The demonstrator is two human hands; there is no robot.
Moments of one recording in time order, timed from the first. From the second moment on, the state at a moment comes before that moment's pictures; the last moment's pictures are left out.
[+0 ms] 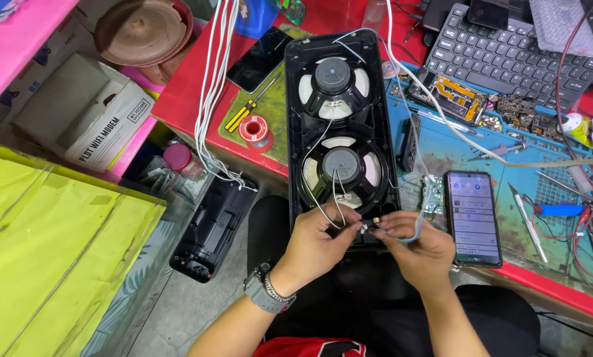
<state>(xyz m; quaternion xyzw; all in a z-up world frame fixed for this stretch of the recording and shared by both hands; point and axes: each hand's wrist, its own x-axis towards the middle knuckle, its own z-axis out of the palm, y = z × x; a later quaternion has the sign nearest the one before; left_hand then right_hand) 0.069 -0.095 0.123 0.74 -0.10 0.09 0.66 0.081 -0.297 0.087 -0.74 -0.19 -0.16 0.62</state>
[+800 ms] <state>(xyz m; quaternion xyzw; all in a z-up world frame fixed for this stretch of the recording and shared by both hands) 0.057 -0.091 0.130 0.76 -0.14 0.15 0.62 0.099 -0.312 0.120 -0.83 -0.43 -0.04 0.35</state>
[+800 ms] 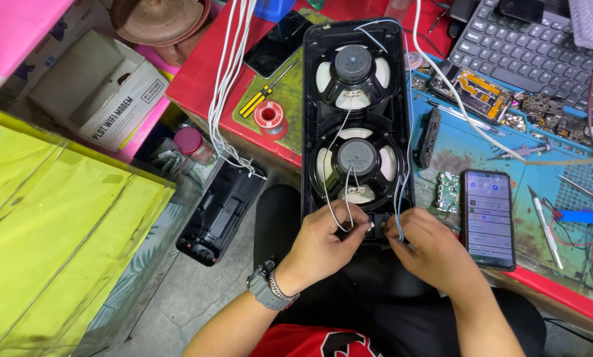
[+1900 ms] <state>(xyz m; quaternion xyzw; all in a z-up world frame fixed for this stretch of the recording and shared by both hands) 0.085 -0.104 0.134 0.80 -0.32 0.22 0.45 0.075 -0.308 0.084 -0.83 -0.10 -0.06 0.55</state>
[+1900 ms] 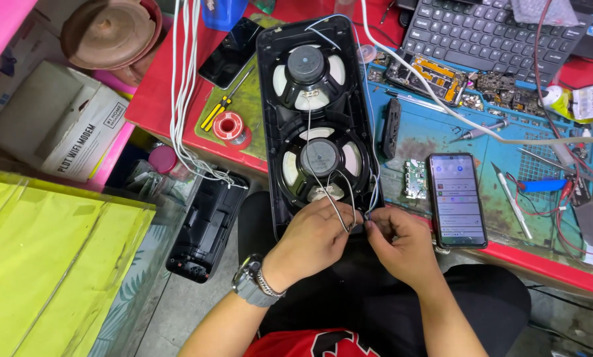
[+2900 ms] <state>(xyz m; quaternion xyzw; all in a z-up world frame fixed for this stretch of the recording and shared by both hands) 0.105 -0.101 0.153 0.88 -0.35 -0.06 0.31 0.069 -0.293 0.101 -0.85 -0.06 -0.07 0.52</state>
